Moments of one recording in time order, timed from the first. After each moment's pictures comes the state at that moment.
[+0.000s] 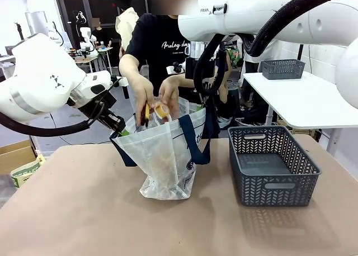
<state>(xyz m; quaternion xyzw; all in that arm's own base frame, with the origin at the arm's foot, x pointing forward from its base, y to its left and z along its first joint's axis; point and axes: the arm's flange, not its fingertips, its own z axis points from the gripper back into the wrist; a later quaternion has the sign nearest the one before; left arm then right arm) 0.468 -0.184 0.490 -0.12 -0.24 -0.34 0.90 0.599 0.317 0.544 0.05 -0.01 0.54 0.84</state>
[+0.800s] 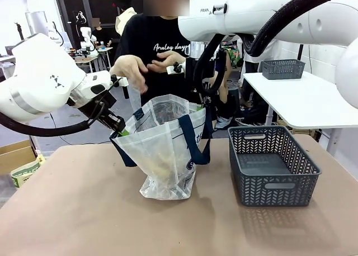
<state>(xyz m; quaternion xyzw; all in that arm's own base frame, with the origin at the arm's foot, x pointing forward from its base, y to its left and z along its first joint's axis) 0.468 -0.184 0.490 -0.12 -0.24 -0.34 0.90 0.599 0.317 0.544 0.05 -0.01 0.54 0.84</state>
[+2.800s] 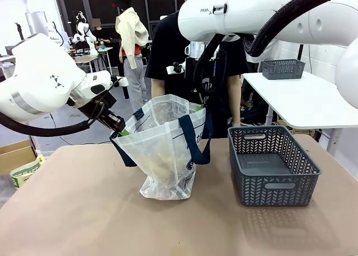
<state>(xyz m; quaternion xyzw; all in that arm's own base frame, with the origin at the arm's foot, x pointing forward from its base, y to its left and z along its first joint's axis) 0.468 -0.184 0.490 -0.12 -0.24 -0.34 0.90 0.599 0.317 0.544 0.05 -0.01 0.54 0.84</state>
